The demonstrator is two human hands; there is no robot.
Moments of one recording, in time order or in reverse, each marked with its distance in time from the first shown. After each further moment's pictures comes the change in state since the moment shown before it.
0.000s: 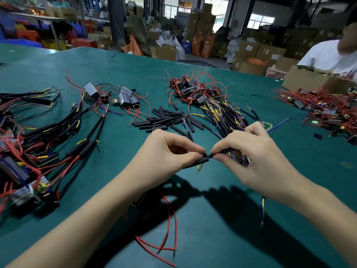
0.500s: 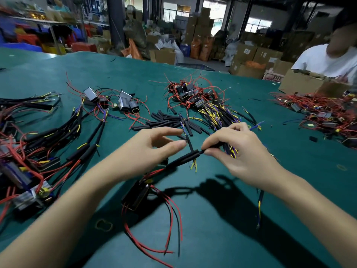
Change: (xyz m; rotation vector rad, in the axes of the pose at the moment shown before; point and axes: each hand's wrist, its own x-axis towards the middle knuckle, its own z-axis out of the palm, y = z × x) left_hand 0.008 0.005 -0.032 0.266 -0.086 -0.064; right_hand 0.017 0.006 0.009 0.186 0.003 0.054
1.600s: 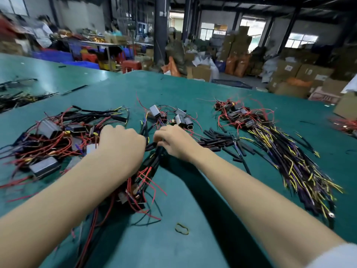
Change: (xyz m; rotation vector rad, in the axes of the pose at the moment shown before) left_hand -0.067 -0.003 -0.120 1.653 0.132 -0.495; right_hand 0.181 -0.060 0.183 -0.168 -0.258 -0.250
